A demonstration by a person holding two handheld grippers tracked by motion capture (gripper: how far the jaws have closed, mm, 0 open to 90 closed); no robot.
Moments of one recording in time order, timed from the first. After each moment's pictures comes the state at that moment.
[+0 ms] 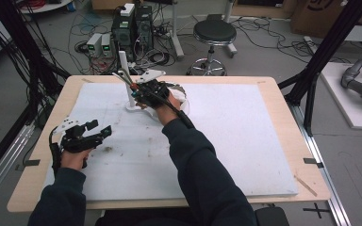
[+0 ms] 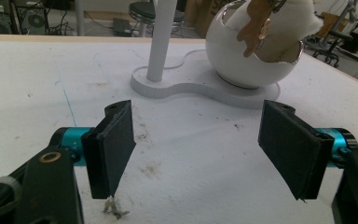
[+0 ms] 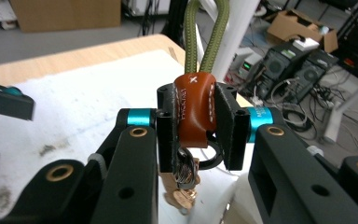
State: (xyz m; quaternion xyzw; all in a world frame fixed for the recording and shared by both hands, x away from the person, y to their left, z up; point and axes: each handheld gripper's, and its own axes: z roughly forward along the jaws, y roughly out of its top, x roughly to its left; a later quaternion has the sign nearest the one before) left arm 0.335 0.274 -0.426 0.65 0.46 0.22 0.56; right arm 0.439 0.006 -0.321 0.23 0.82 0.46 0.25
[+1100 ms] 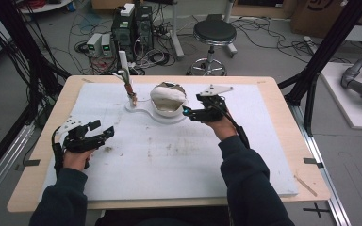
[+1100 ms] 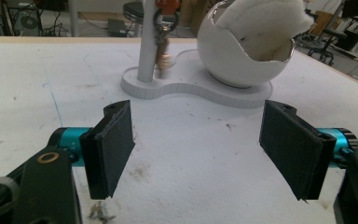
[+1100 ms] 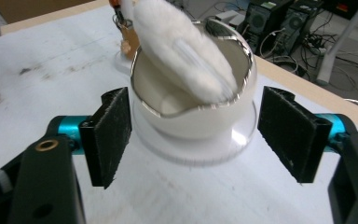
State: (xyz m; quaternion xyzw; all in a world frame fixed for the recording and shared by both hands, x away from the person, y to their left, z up) left arm 0.333 0.267 -0.425 0.66 0.45 0.21 0.56; right arm 0.416 -0.162 -0.351 0.32 0.81 0.46 0.21
